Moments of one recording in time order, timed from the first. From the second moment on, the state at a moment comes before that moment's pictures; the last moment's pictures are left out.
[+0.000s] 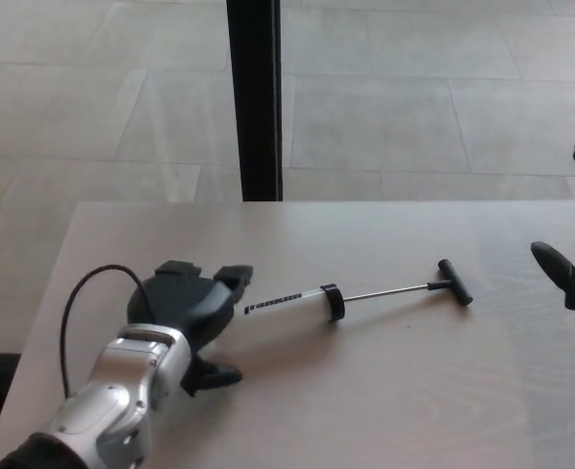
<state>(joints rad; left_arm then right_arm) -0.59 0.47 -0.62 0.40 0.74 0.26 -0.04 -0.48 -0.46 -0.07 0.48 -0.27 -0.14 -0.04</state>
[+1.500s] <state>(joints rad) 0.10 0.56 0.70 0.73 0.22 0.13 -0.04 -0.05 -0.76 -0.84 0.87 -0.02 -0.14 0.00</state>
